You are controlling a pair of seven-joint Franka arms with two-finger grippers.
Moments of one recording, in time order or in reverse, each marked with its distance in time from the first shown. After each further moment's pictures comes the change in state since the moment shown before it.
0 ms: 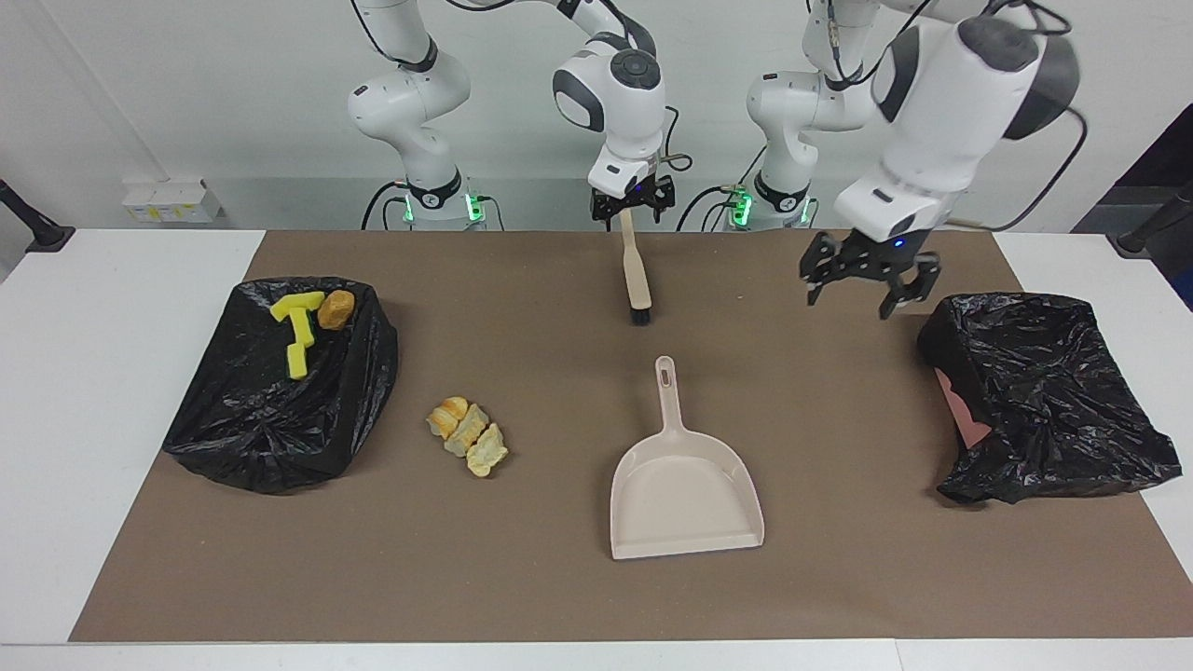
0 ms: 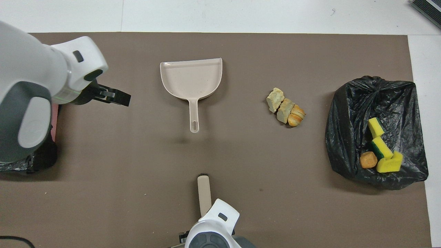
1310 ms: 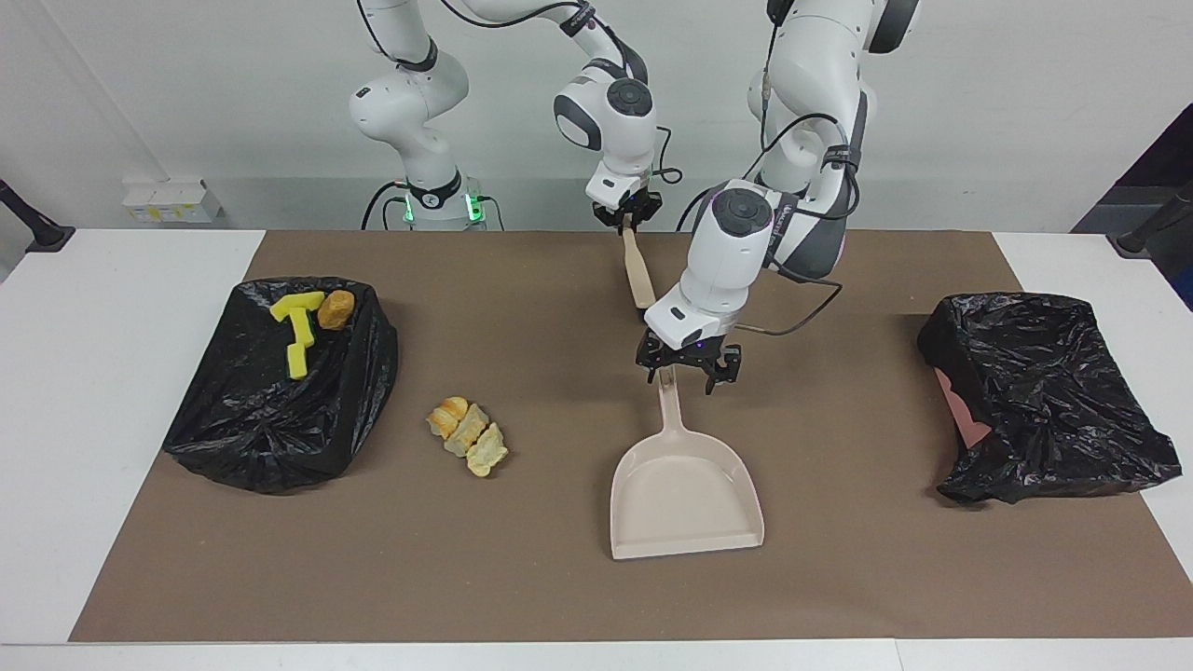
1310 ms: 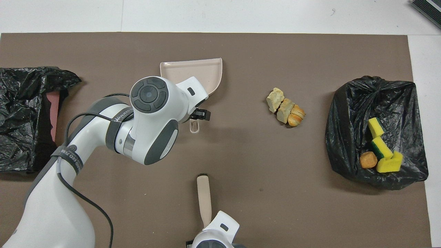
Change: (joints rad) left arm -0.249 0.216 -0.002 -0.184 0.000 0.430 -0.306; right arm 0.061 0.035 0.000 -0.125 0.041 0.136 0.054
